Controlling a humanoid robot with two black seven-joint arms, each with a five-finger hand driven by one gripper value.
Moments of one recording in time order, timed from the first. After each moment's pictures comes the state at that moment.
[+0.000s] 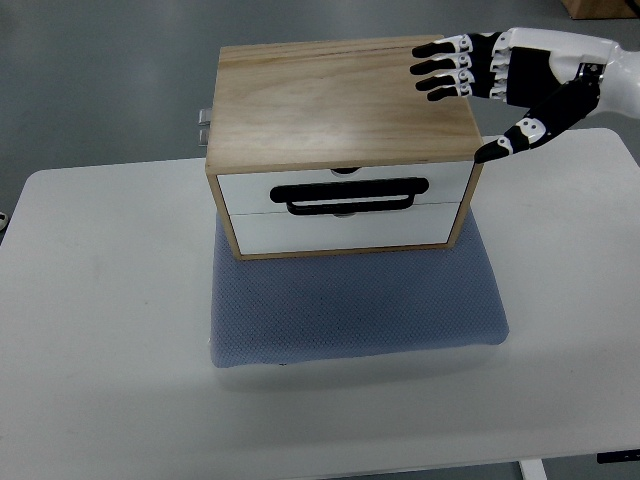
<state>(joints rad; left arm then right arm) 0.03 0.00 0.15 -0.13 0.10 -0.07 -0.04 1.38 -0.97 -0.01 1.42 -0.48 0.57 0.47</state>
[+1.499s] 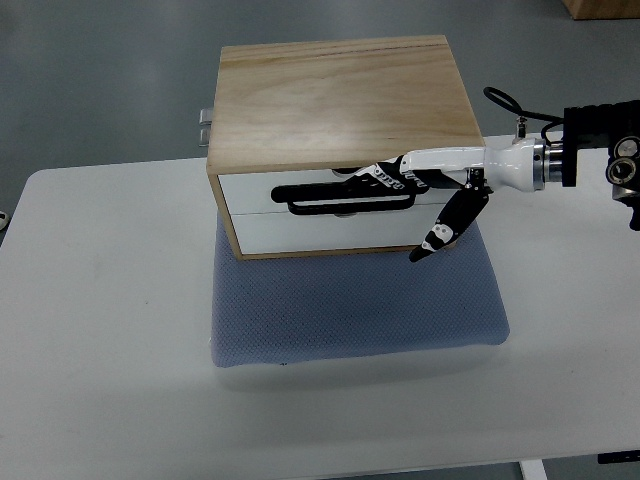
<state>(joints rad) 0.03 0.00 0.15 -0.13 0.10 -0.07 -0.04 1.24 -0.71 -0.03 1.26 -0.83 0.44 0.46</state>
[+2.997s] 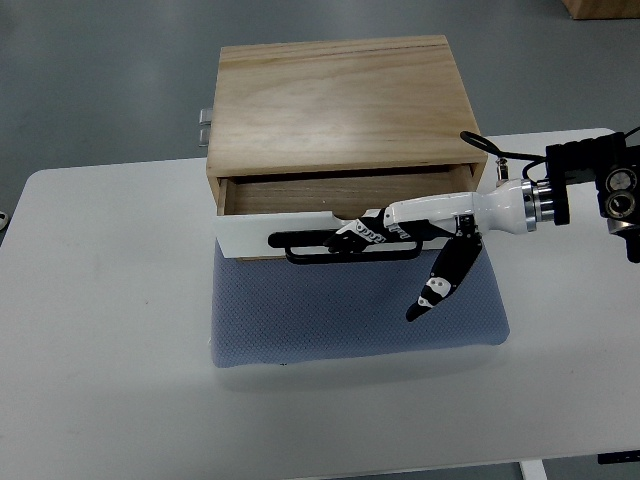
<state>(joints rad) 0.03 0.00 0.15 -0.13 0.10 -0.07 -0.04 1.21 -0.75 -0.03 1.46 -0.84 0.50 0.47</state>
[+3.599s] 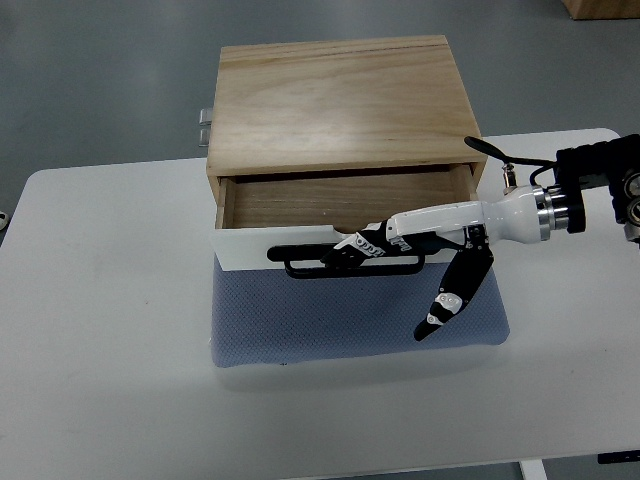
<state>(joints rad) 0.03 0.00 0.15 -0.13 0.10 -0.07 -0.04 1.23 -0.82 0.01 1.56 -0.82 0.51 0.47</state>
